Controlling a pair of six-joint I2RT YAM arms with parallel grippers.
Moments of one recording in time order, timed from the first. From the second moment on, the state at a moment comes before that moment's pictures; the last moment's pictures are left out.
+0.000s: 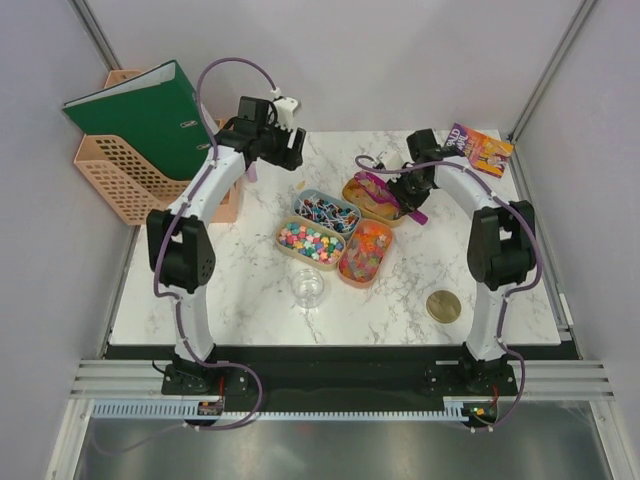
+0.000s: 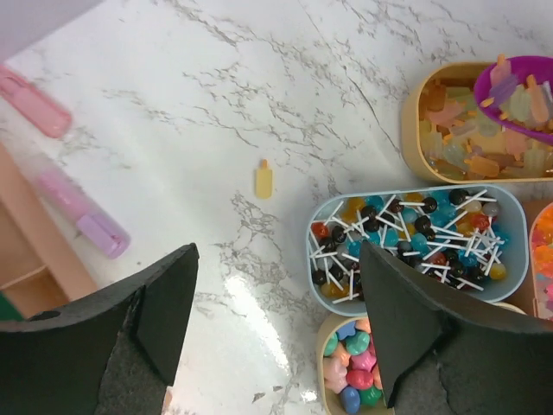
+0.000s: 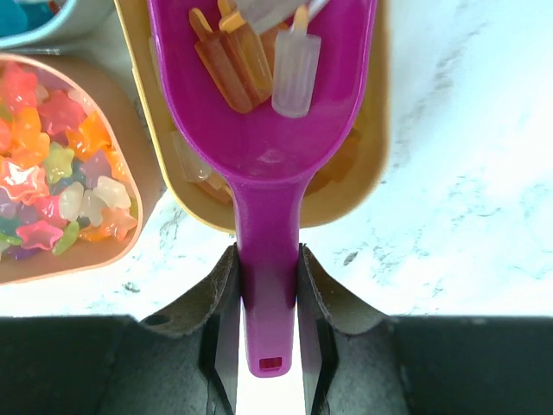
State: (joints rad) left arm -0.29 2.07 1.94 -0.58 0.25 0.17; right arm 0.24 2.07 1.73 -0.88 -0.19 -0.64
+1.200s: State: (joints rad) left arm -0.18 1.40 1.15 -0.51 0.12 0.17; right arm 0.52 1.52 1.42 -1.14 -0.28 -1.11
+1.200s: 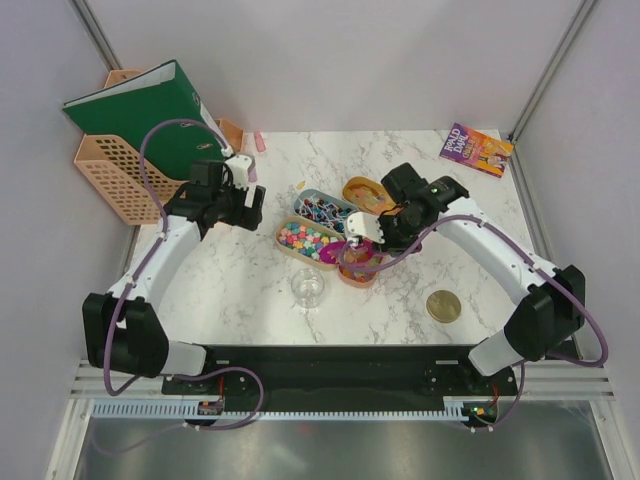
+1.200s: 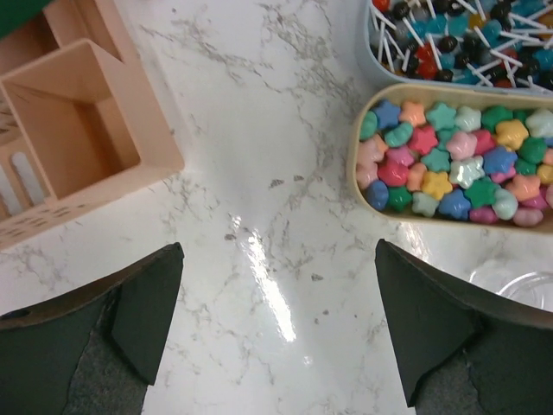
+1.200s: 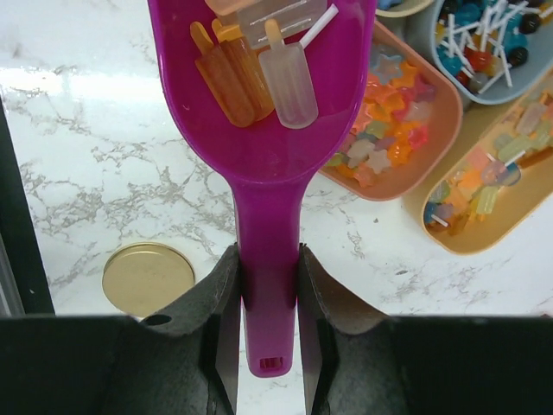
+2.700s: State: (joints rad) left arm -0.17 1.14 0.85 -0.41 0.11 0.17; right arm 0.97 1.88 1.71 -1.32 0.40 -1.04
